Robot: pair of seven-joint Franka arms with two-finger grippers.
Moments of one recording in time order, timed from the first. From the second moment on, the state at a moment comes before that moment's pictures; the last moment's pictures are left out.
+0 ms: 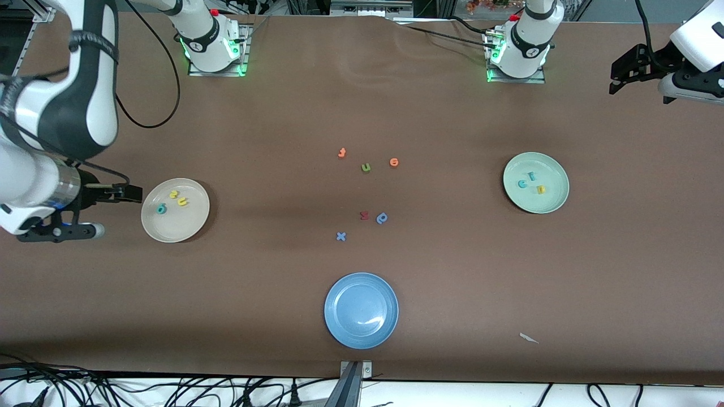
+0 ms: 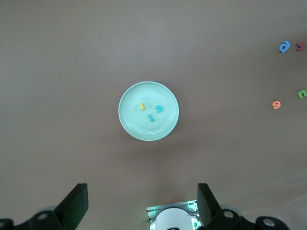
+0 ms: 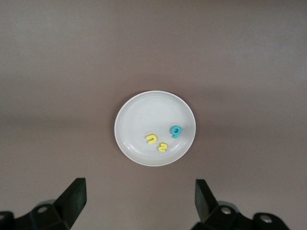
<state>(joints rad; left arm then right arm) 0.00 -0.11 -0.06 -1.60 0.02 1.37 0.14 0.62 0.50 -0.76 -1.31 0.23 1.54 -0.16</state>
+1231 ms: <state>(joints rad) 0.00 -0.11 -0.07 -1.59 0.02 1.37 0.14 0.50 0.50 -0.61 -1.25 0.25 1.47 -0.02</state>
